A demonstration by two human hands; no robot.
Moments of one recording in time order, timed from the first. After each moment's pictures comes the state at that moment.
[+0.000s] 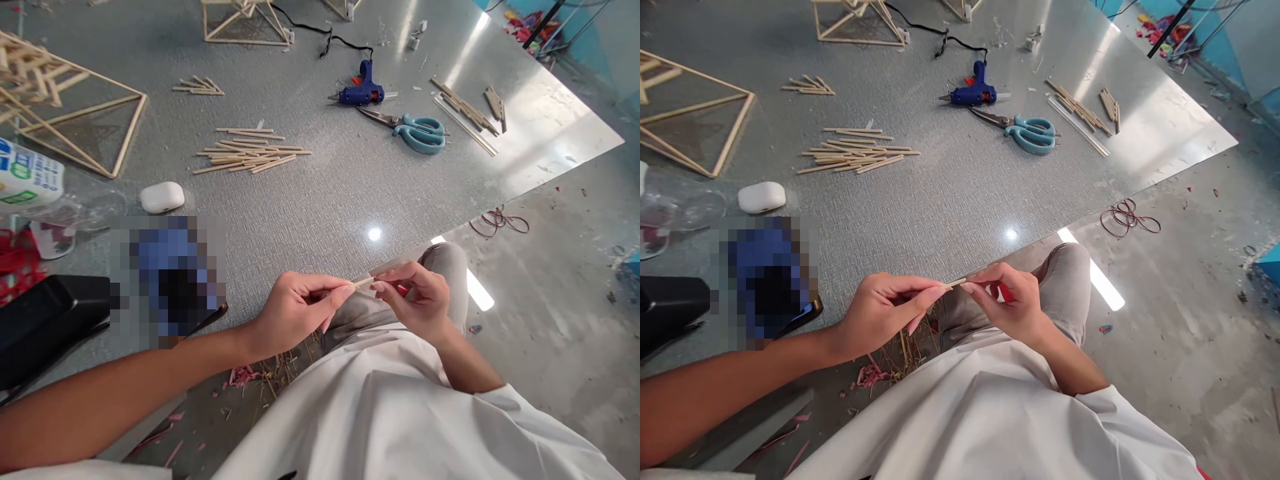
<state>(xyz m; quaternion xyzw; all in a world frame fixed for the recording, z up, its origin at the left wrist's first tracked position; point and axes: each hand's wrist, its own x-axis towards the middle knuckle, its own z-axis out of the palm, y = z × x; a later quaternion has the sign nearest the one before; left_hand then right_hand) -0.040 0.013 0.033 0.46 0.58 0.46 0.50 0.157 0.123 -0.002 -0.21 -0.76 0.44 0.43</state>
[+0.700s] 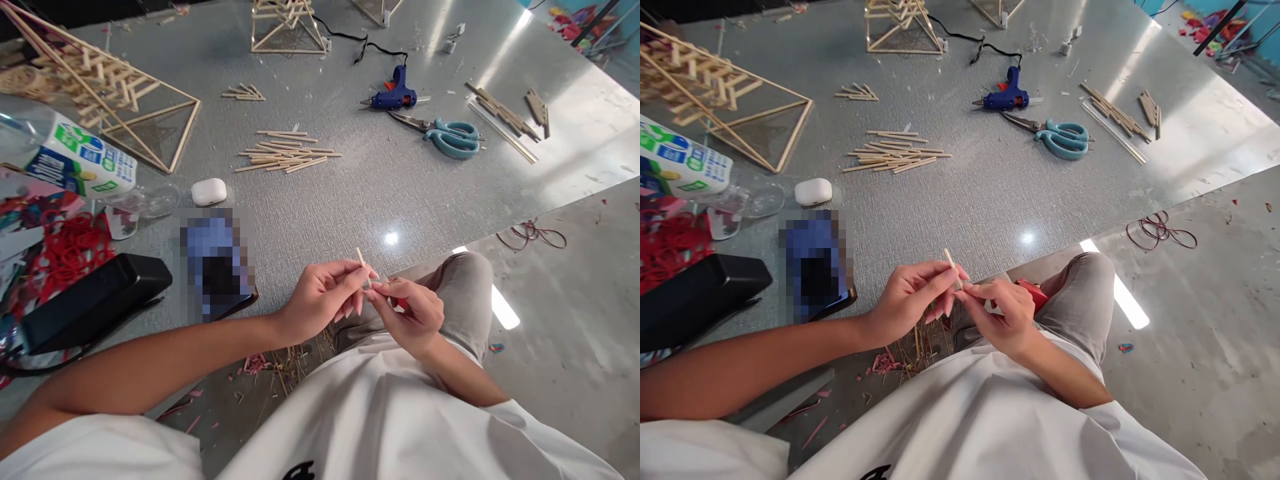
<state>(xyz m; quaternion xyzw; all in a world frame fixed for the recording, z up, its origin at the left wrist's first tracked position) -0.040 0.017 0.031 0.34 0.53 0.52 0.57 0.123 0.096 -0.020 -0.18 -0.76 0.34 0.52</state>
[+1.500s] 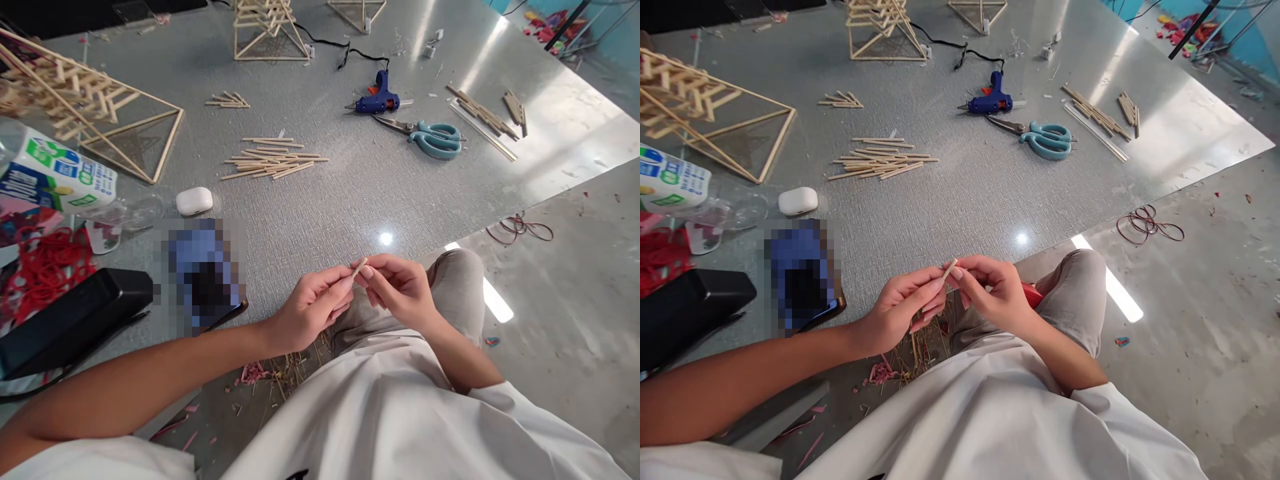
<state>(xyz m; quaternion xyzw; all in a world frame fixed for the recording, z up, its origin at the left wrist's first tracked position) -0.042 0.012 0.031 0.38 0.50 0.49 0.61 0.115 0.122 0.008 -0.21 -0.62 0.69 0.31</state>
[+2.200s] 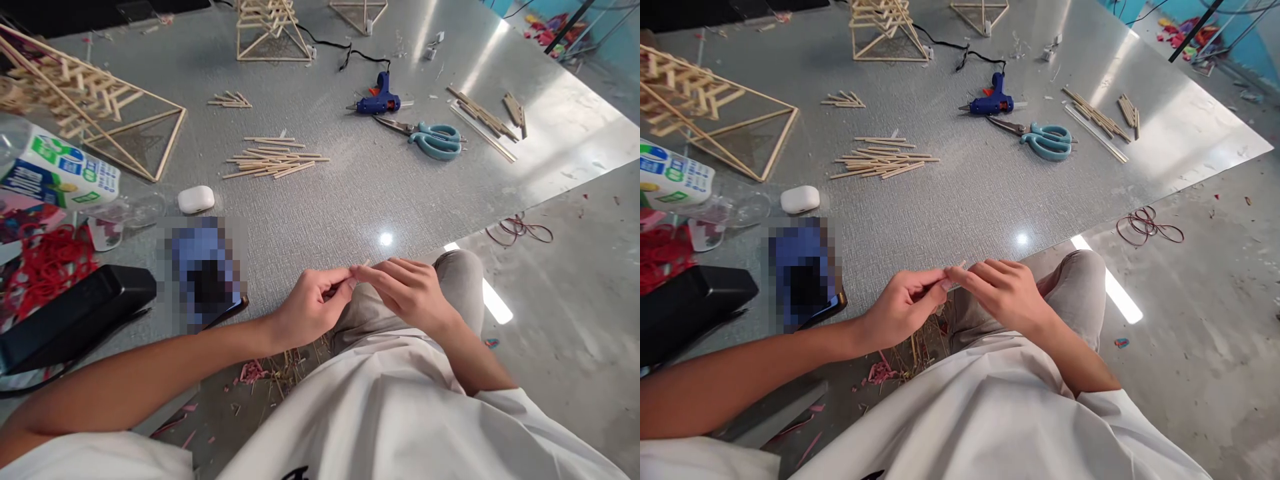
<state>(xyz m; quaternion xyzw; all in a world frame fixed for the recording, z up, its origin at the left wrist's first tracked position) -0.044 0.016 0.028 0.49 0.57 0.44 0.49 0.137 0.142 0.008 -0.08 -0.93 0.13 0.33</state>
